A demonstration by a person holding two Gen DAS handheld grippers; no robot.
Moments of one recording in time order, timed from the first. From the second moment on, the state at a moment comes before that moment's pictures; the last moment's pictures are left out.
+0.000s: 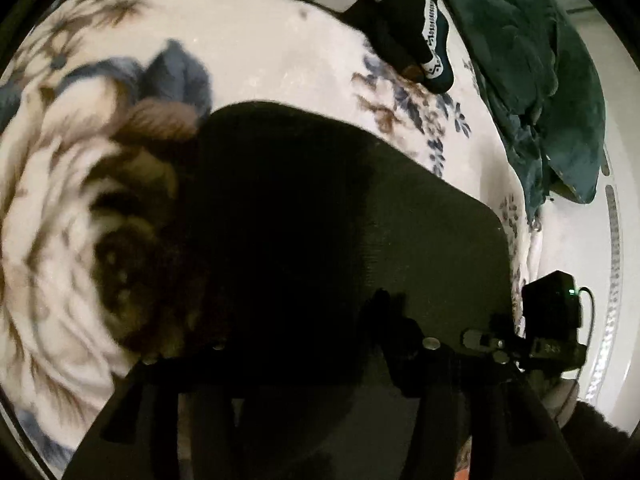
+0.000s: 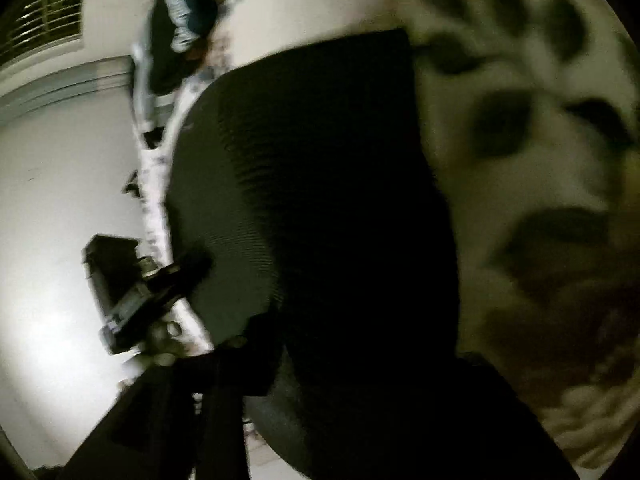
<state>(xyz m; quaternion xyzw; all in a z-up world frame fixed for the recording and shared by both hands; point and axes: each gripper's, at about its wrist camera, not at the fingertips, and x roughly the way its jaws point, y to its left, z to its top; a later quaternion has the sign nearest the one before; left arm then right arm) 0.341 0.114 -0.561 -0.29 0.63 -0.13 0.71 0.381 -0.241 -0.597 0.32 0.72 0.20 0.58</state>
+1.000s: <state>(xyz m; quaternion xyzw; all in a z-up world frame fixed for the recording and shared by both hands) 0.281 0.123 -0.578 -0.27 0.63 -0.01 0.73 0.466 -0.291 -0.554 0.30 0.67 0.10 0.67</state>
